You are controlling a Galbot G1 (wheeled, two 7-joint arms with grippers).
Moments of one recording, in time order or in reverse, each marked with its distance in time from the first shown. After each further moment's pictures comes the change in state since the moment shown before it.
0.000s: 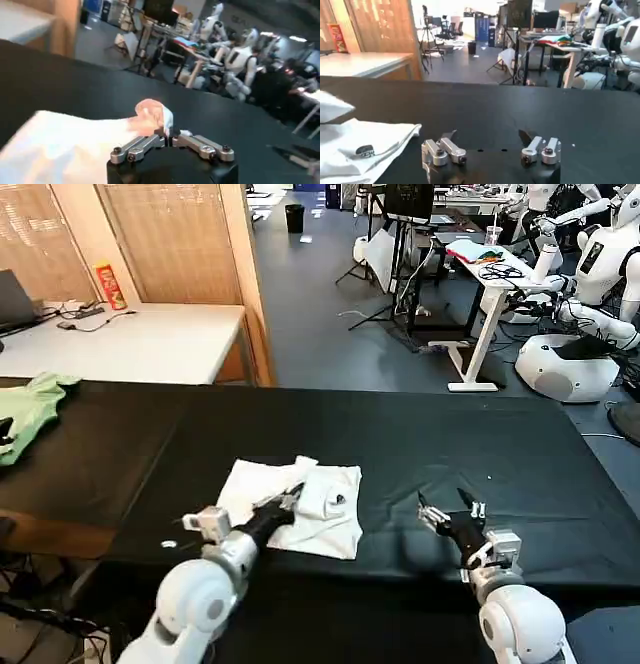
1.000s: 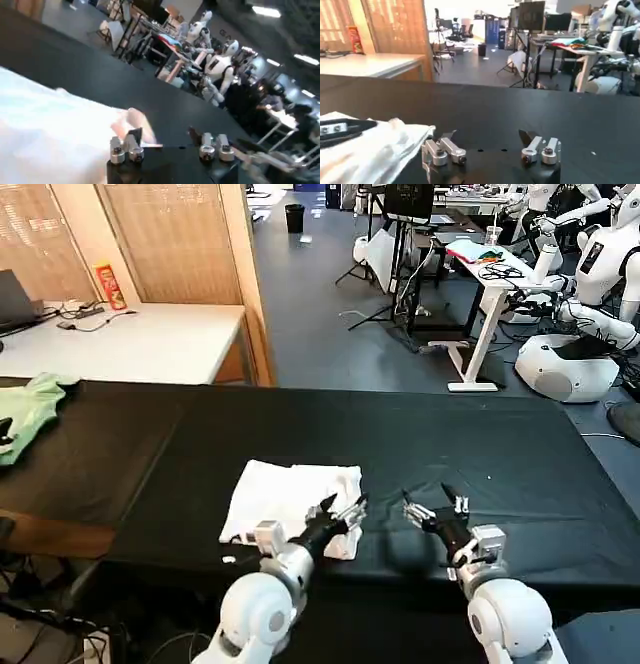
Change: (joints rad) left arm 0.022 -0.190 0.094 0.056 0.174 -0.116 0.056; right arm 0.060 -0.037 -0.089 -0.023 -0.001 0.023 -0.064
